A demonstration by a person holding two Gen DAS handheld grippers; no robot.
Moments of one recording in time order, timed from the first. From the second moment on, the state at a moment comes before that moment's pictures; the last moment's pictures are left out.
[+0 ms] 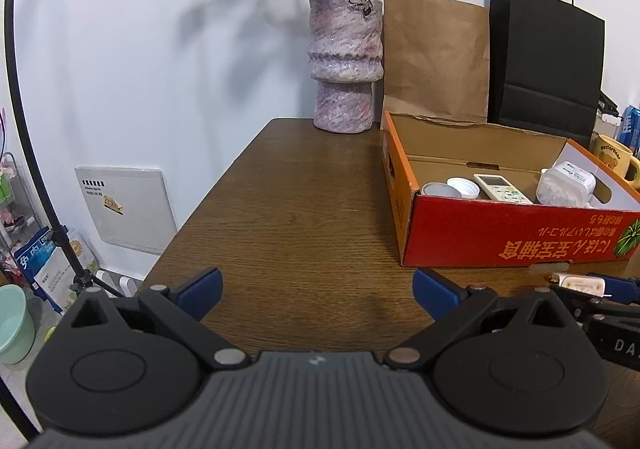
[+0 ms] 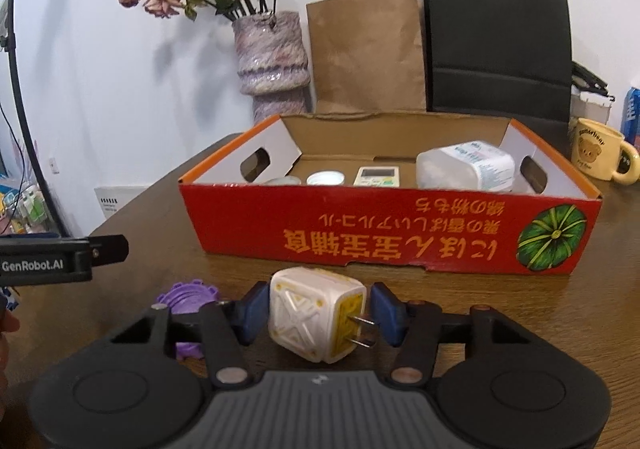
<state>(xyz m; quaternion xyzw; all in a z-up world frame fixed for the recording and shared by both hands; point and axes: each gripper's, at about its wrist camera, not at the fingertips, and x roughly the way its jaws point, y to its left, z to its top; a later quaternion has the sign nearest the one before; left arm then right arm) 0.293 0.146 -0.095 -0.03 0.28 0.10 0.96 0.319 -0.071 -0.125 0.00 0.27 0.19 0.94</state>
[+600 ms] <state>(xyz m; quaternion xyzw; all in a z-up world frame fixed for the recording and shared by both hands) 0.286 0.126 -0.100 -0.03 0.28 0.11 0.95 0.313 -0.111 -0.118 0.04 0.25 0.20 0.95</state>
